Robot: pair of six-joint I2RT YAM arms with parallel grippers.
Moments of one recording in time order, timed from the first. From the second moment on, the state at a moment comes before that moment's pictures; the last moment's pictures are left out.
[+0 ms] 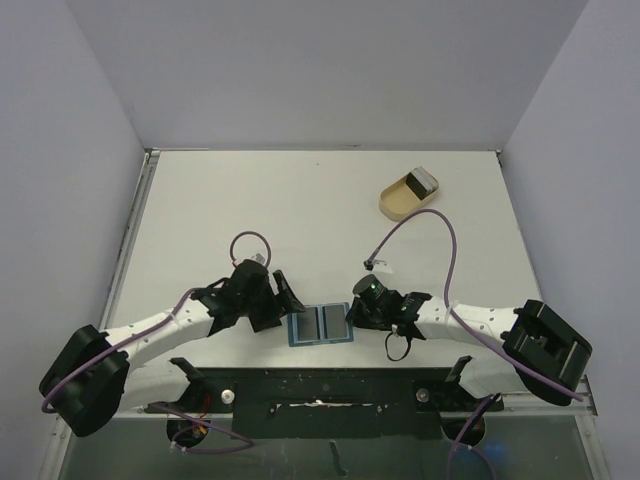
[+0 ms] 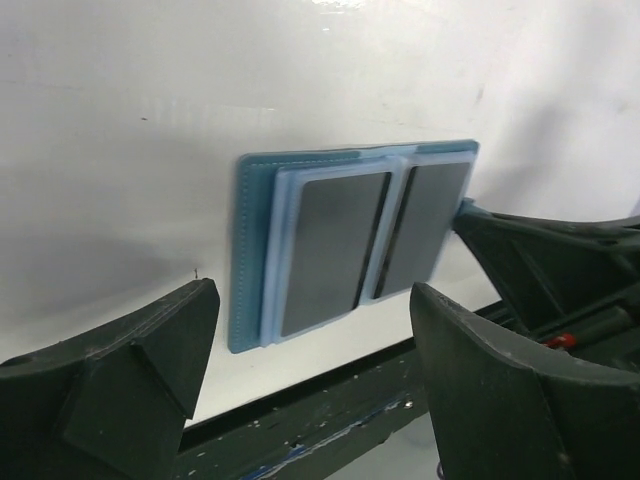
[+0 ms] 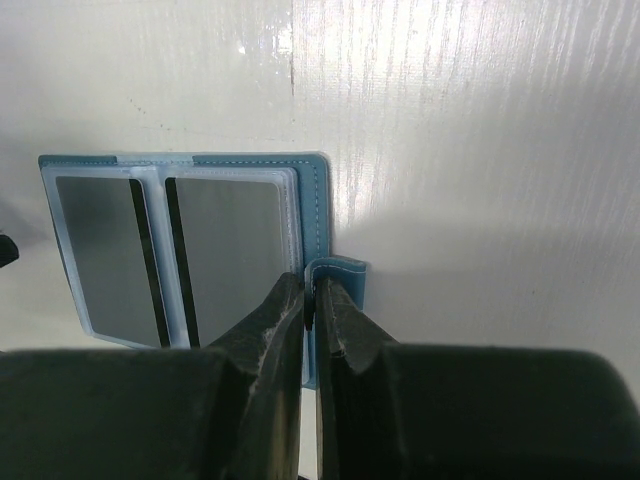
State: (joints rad) left arm -0.70 1.16 0.51 -0.23 0.12 -1.13; right arm 0.91 1.32 0.54 -0.17 0.18 0.92
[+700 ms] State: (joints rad) left arm -0.76 1.29 0.49 -0.07 0.16 -1.19; right arm 0.93 1.33 0.54 -0.16 0.19 0.92
